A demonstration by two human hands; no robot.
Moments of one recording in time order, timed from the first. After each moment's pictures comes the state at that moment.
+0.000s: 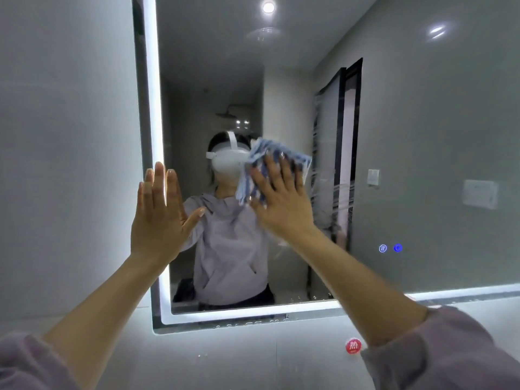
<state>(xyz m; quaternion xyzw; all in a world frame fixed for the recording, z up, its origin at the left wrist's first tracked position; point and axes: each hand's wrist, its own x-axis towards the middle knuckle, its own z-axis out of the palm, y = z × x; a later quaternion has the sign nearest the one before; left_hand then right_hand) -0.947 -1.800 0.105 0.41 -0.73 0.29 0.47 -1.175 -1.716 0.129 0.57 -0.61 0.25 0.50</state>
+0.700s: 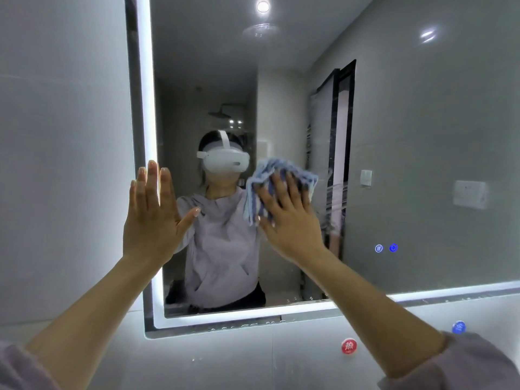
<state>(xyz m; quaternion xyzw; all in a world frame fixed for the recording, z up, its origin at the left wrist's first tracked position) -0.948 -1.806 0.103 0.42 -0.72 0.29 0.47 -1.190 -1.702 0.097 0.58 -0.62 0.24 0.47</state>
